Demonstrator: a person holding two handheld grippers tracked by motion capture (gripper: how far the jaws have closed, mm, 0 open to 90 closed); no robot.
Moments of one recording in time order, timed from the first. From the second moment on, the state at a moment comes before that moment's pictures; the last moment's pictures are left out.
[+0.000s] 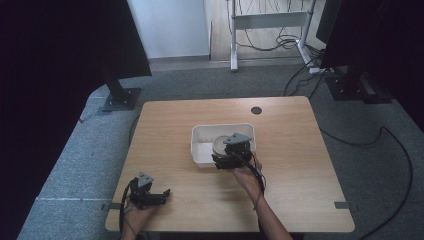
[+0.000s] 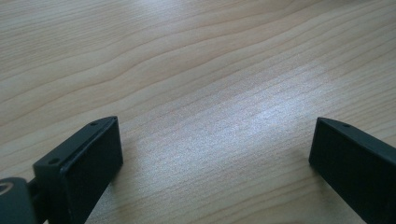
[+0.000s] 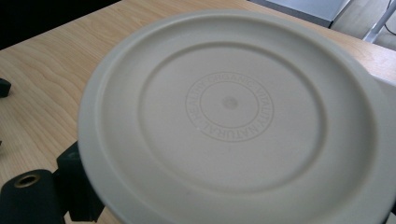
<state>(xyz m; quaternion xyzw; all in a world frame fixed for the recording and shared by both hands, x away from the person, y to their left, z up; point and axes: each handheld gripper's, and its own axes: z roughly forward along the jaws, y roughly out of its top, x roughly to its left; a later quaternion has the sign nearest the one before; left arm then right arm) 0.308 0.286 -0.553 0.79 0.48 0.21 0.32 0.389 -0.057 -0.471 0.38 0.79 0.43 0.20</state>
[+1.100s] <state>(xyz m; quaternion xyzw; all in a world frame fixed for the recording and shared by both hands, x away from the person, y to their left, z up) 0.308 0.286 -0.553 0.79 0.48 0.21 0.32 0.427 -0.028 -0.496 0.39 0.80 0.42 0.19</state>
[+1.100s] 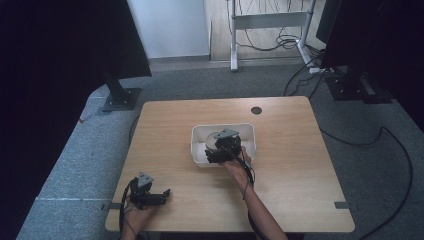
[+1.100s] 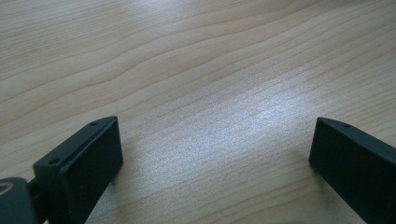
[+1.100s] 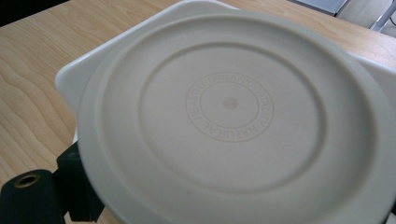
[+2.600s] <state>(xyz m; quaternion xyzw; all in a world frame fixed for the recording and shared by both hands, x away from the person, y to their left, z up) 0.308 0.286 -0.553 0.79 0.48 0.21 0.32 0.439 -0.016 -0.522 0.39 0.82 0.38 0.17</state>
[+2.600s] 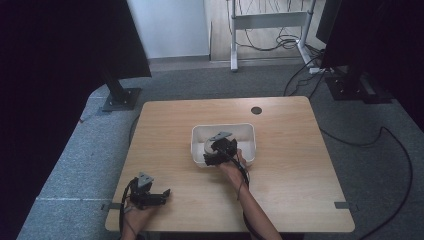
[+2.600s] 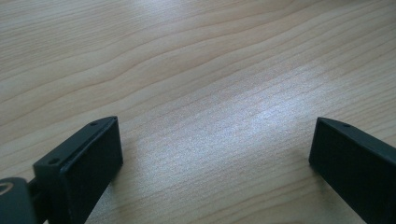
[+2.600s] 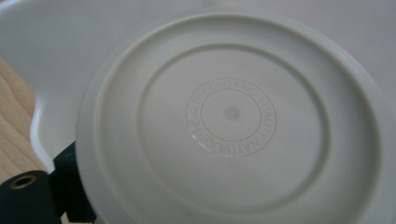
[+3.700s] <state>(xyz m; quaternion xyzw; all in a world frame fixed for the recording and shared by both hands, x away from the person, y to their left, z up) 0.308 0.286 -0.554 0.79 0.48 0.21 0.32 0.409 -0.038 -0.492 0.36 0.82 0.40 0.20</state>
